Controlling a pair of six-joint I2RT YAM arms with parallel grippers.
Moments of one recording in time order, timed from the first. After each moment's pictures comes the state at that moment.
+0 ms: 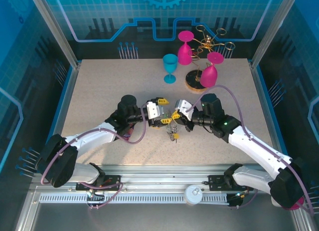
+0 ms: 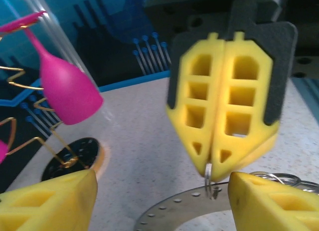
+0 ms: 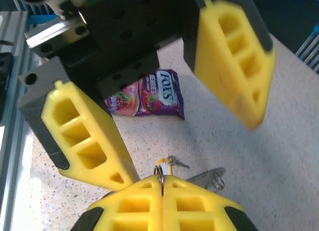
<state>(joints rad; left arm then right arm) -0.57 1.35 0.69 0.49 0.64 0.48 0.58 1.09 0.80 -0.23 -0.50 -0.37</state>
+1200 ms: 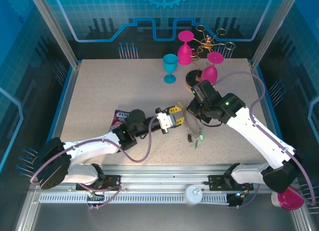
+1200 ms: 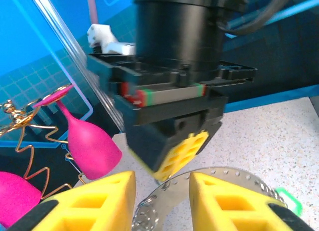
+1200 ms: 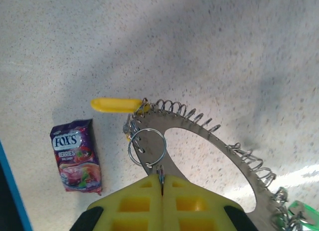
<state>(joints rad) -0.91 1.32 0.68 0.66 0.19 0.46 0.65 1.26 1.33 -1.07 0.11 1.22</state>
